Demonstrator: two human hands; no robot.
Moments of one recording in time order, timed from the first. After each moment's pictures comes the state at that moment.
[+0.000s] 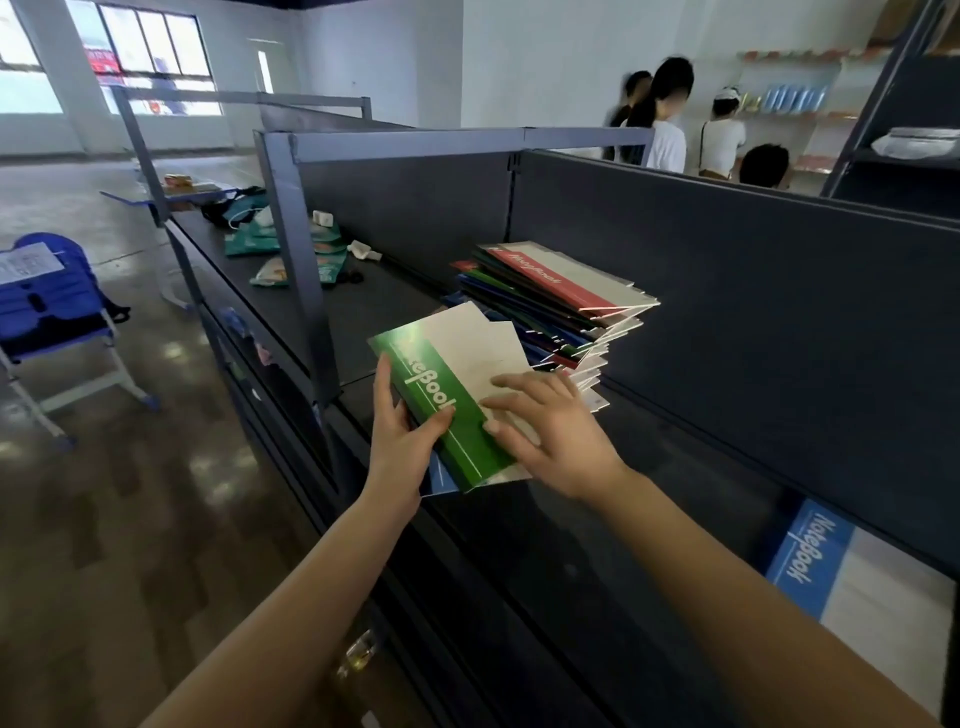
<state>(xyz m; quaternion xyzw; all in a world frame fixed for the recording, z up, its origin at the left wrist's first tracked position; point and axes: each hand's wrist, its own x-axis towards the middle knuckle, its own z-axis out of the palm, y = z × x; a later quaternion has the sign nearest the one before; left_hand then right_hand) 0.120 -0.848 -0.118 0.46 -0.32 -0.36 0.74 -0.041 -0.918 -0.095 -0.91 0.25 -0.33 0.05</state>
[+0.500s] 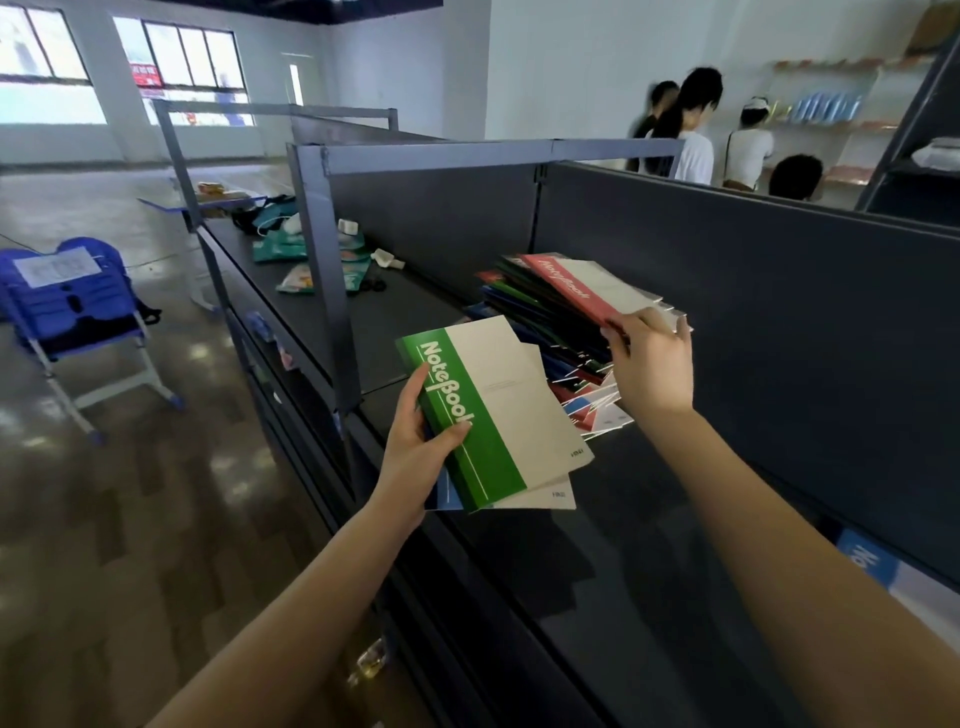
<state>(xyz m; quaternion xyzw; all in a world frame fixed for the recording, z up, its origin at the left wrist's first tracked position) 0.133 -0.849 -0.115 0.49 -0.35 -0.37 0.71 -0.054 -1.007 -0.062 -0.77 0.48 -0.40 -0.10</state>
